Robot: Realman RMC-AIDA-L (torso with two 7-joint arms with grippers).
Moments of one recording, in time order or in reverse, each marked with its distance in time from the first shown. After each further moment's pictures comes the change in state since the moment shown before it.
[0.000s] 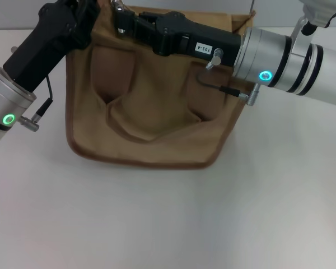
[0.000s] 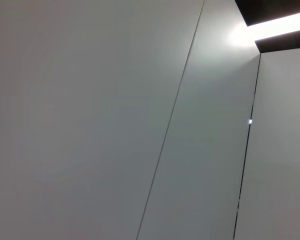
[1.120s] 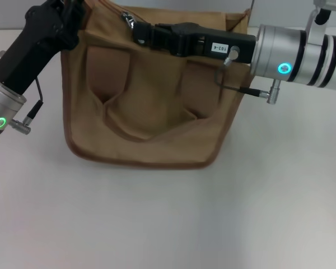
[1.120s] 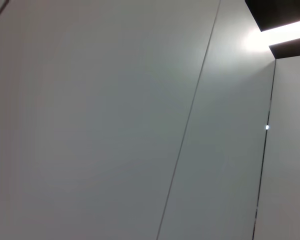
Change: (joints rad) left arm 0.024 0.000 -0.040 0.000 0.000 0.001 0.007; right arm -0.089 -0.005 -0.153 -0.223 -0.012 0.047 0.313
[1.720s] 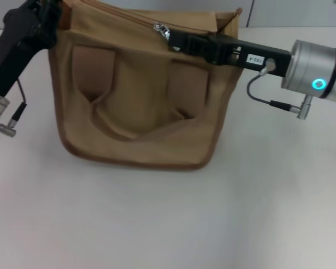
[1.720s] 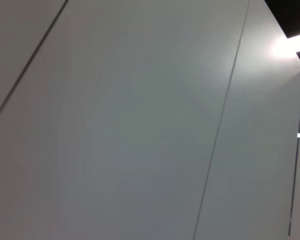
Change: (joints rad) left arm 0.035 0.005 -0.058 0.007 -0.002 -0.009 -0.001; right arm -0.143 -0.006 0.022 -0.088 0.007 -0.060 0.055
